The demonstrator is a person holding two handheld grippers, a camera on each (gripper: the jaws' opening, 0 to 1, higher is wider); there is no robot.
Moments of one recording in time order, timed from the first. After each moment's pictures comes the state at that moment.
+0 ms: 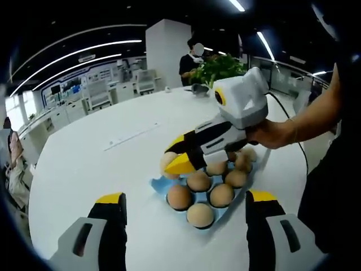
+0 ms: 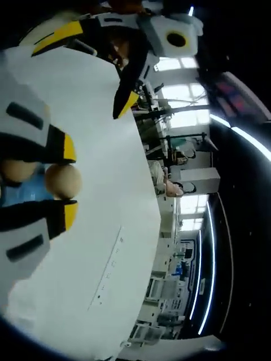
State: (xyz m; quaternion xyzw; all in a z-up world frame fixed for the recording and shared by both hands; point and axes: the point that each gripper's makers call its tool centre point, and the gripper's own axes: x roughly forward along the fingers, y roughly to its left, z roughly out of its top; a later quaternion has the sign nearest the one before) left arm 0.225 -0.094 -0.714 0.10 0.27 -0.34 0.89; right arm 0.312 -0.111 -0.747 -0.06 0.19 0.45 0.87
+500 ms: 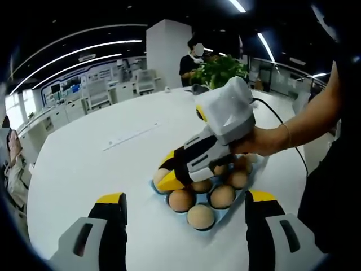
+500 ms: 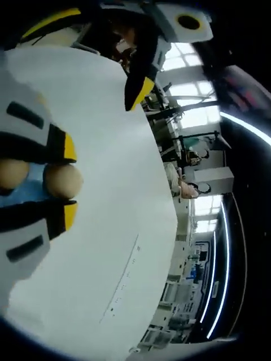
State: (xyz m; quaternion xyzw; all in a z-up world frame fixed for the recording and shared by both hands) left arm 0.229 -0.096 -0.716 0.10 0.27 -0.35 0.89; right arm 0.316 -0.097 -0.777 -0.06 0.26 0.45 0.85
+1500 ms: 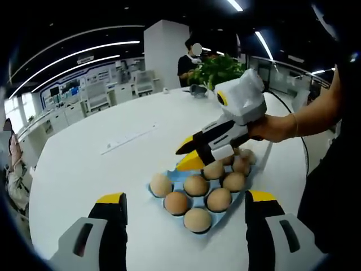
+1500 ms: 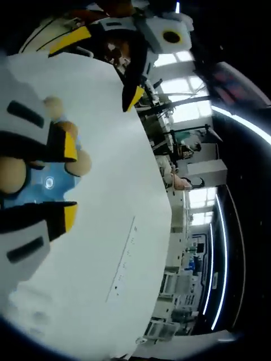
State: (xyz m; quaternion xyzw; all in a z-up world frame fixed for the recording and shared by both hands) left arm 0.221 -0.105 -0.709 0.11 0.26 -0.35 0.89; right arm 0.309 -0.172 -0.748 -0.04 0.23 0.42 0.88
